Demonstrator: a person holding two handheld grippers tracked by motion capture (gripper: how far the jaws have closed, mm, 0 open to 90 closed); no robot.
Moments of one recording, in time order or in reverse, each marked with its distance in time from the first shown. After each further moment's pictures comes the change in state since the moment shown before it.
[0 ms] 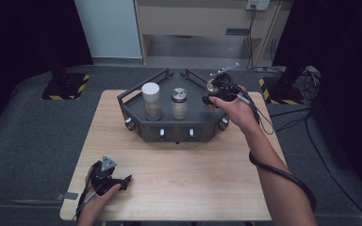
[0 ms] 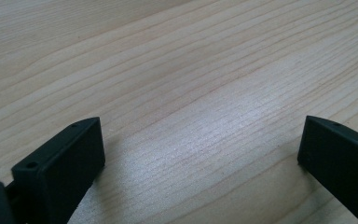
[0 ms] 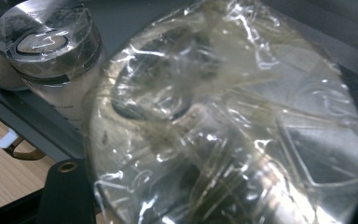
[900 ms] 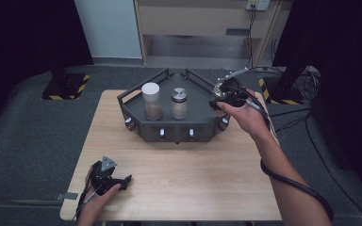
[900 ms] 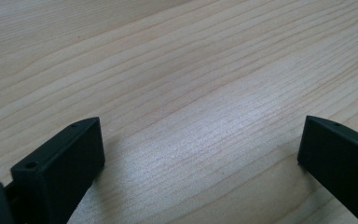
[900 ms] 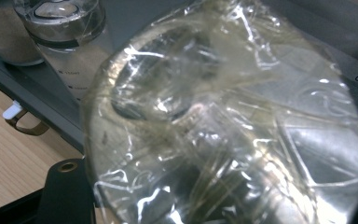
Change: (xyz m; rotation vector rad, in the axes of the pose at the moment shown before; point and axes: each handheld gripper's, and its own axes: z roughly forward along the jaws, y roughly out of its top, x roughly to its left) left arm 0.000 0.000 0.000 0.002 -0.001 -0.001; right arm 0.002 -0.016 -0.028 0.002 -0.021 -0.029
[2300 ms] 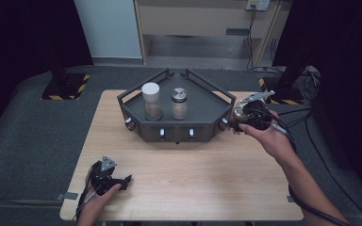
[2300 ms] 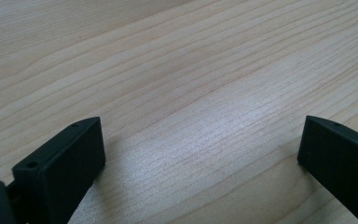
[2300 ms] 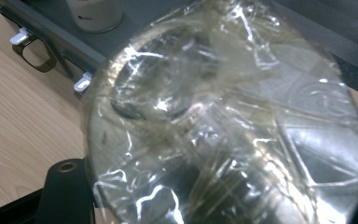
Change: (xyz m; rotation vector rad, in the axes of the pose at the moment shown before) left arm 0.000 0.000 0.000 -0.001 0.002 -0.001; right arm -0.016 -0.075 -0.040 0.004 0.023 -0.001
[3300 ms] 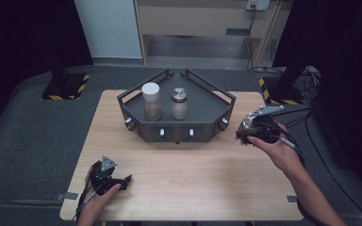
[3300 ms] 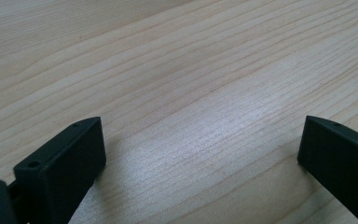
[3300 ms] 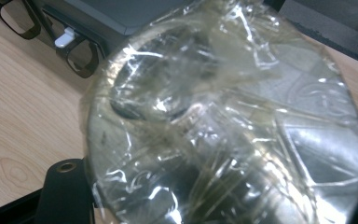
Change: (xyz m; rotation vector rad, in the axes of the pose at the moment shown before) left arm 0.000 0.000 0.000 -0.001 0.003 0.001; right arm -0.007 -0.046 -0.004 0.007 -0.010 0.022
